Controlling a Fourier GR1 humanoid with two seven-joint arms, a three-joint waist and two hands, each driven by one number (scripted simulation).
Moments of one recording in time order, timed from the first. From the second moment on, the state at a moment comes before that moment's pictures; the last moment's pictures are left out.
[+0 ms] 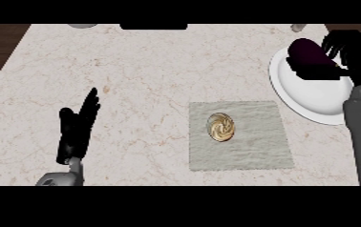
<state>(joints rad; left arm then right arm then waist) -0.04 0.09 0.00 -1.47 -0.10 0.14 0.23 -0.52 -0.38 -0.23 -1.29 0.84 -0.03 0.11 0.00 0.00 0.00</state>
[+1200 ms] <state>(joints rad) -0.04 0.09 0.00 -1.48 -0.10 0.11 0.21 -0.77 -0.59 -0.29 -0.36 0.87 0.07 -0.26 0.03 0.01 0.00</state>
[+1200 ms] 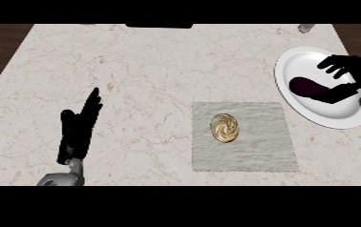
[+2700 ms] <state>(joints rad) -0.06 0.08 0.00 -1.47 -0.12 0.12 0.22 -0.72 -0.69 -0.63 -0.21 0.43 0.39 -0.72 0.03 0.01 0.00</state>
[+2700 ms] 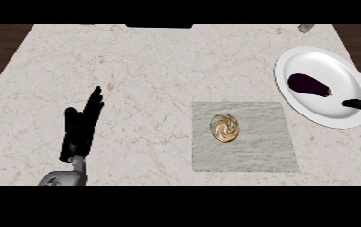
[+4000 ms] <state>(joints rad) -0.06 0.07 -0.01 -1.47 -0.12 0.11 0.22 -0.66 -0.74 -0.60 -0.16 0.44 0.23 -0.75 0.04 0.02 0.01</state>
